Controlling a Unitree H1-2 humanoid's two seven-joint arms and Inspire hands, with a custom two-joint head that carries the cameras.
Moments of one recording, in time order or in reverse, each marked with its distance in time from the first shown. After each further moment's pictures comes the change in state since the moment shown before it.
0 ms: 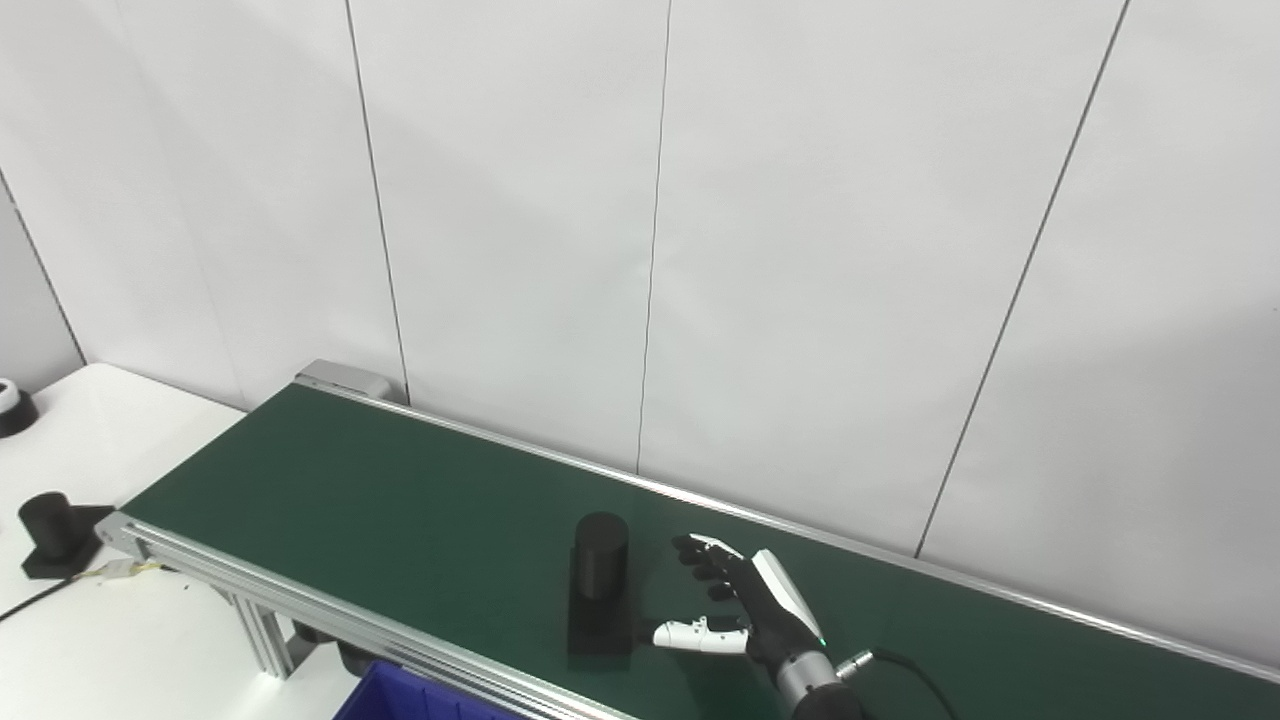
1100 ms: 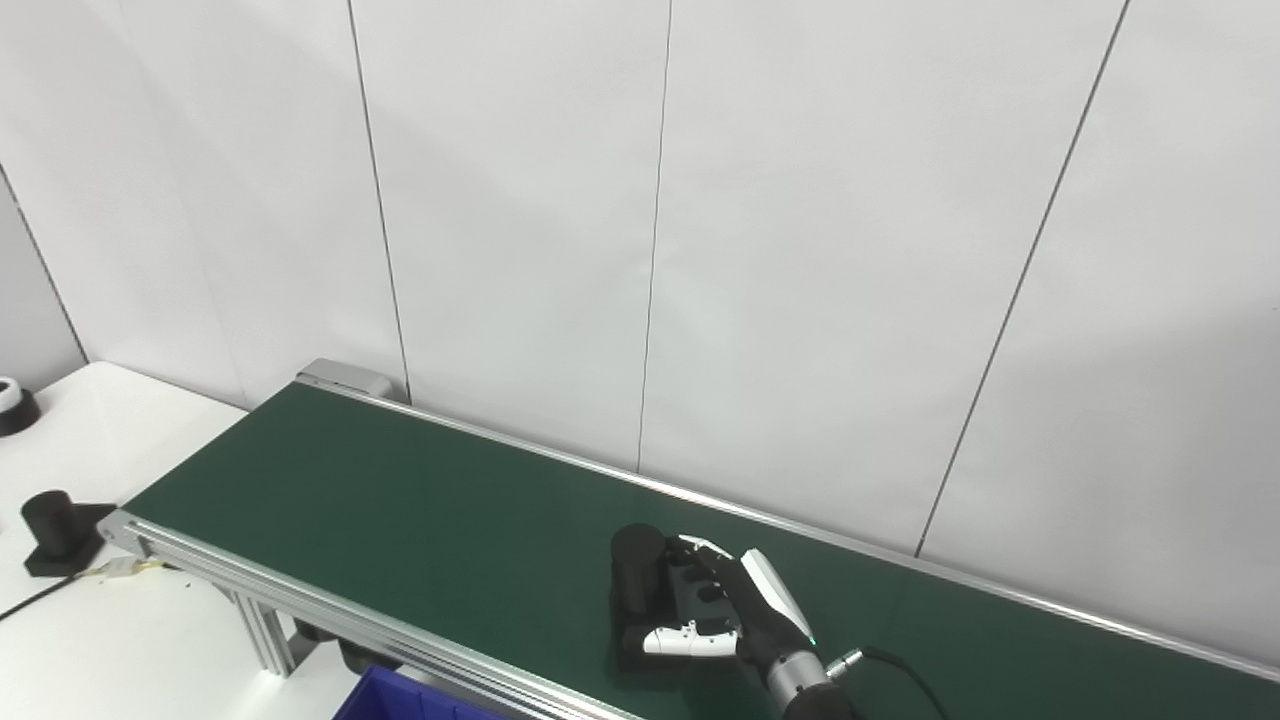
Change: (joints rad) left arm 0.077 -0.012 0.069 -0.075 0.059 0.027 -0.099; right arm 0.009 0.010 0.015 -0.003 -0.007 0.000 -0.003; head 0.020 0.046
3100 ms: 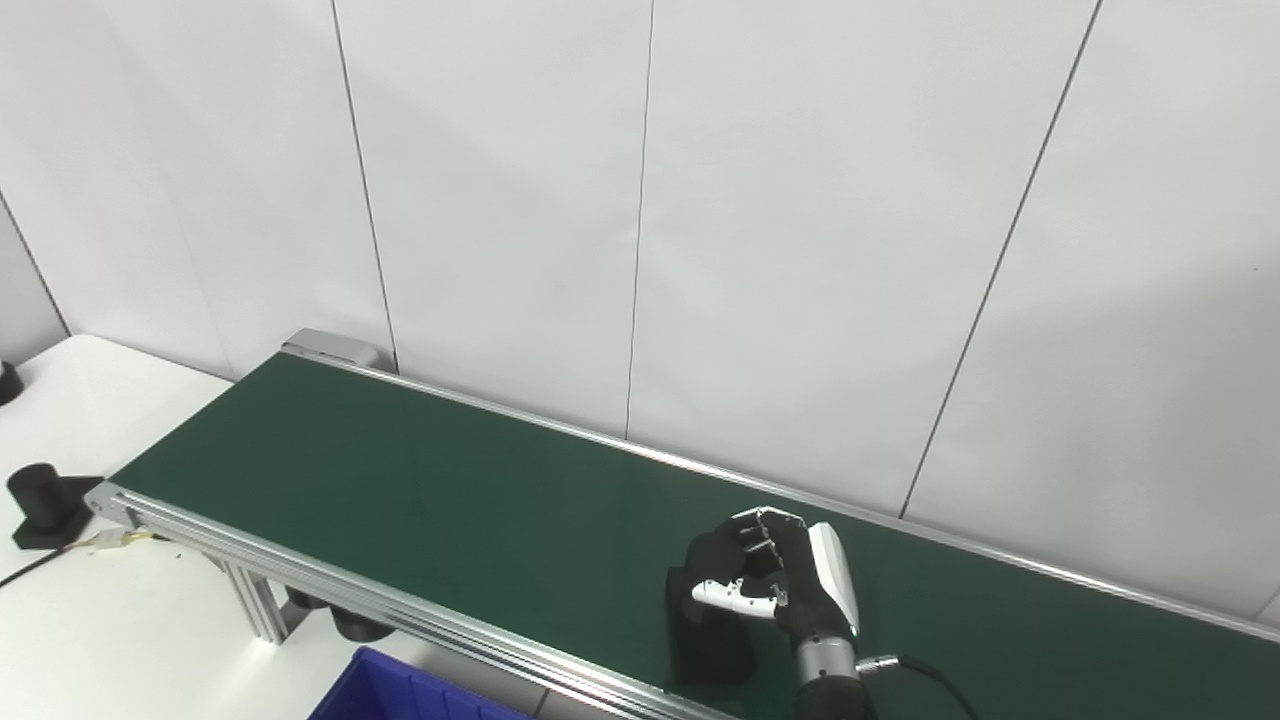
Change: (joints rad) left arm 0.088 0.053 -0.030 -0.136 0.008 -0.018 -0.054; right arm 0.051 0.002 -0.034 -0.009 0.040 -0.042 -0.314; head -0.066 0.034
